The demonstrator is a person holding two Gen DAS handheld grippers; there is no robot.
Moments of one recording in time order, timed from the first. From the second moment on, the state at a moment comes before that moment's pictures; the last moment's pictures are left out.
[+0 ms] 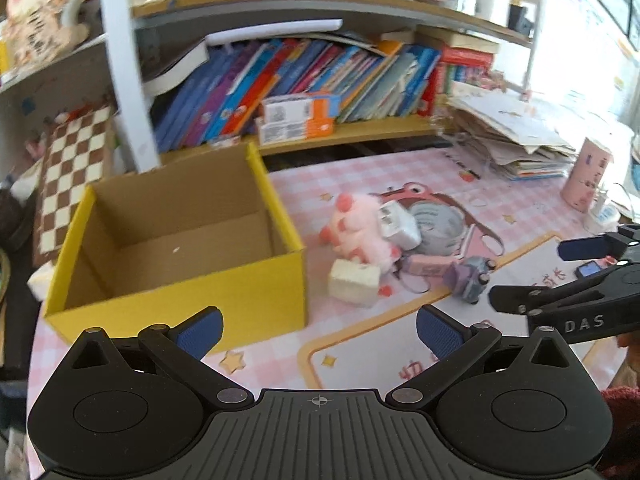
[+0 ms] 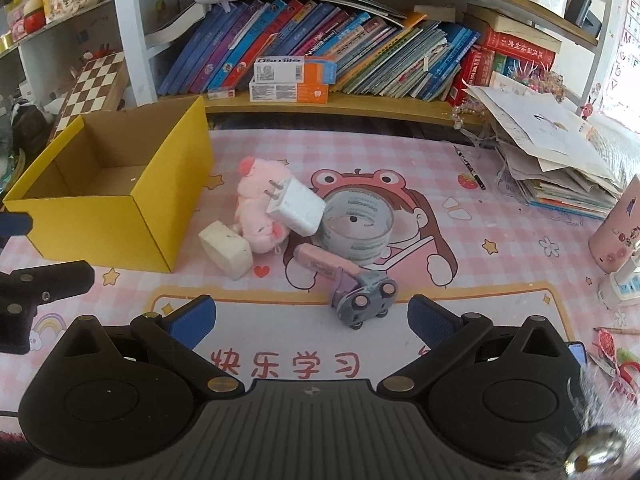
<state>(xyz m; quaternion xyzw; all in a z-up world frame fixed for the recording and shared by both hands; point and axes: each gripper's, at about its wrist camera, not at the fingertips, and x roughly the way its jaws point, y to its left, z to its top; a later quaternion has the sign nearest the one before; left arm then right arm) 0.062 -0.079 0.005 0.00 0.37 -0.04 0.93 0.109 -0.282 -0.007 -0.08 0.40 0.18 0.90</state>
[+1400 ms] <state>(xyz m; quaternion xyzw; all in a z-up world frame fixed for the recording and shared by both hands) 0.151 -0.130 -0.029 0.07 0.41 -0.10 0.90 0.177 -0.326 -0.053 0.00 0.42 0.16 0.89</state>
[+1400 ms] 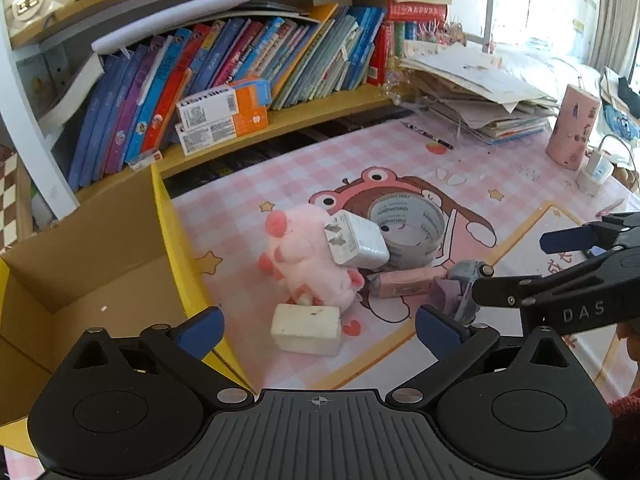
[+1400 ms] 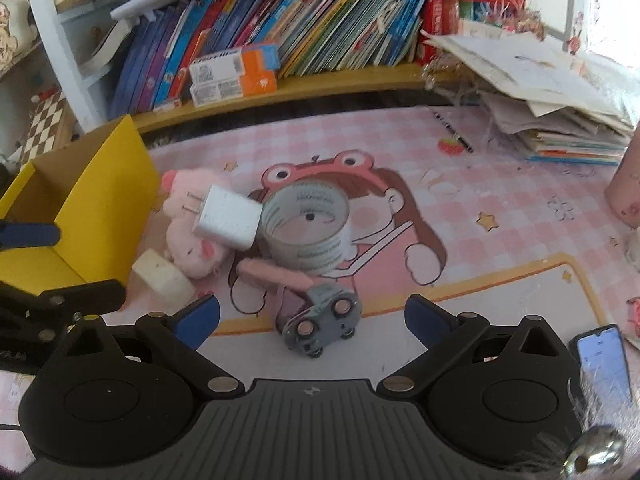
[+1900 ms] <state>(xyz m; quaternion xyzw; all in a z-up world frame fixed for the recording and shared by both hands) 0.172 -0.148 -0.055 0.13 0.43 -0.10 0.89 0.202 -0.315 -0.079 -0.03 0.47 0.16 0.87</state>
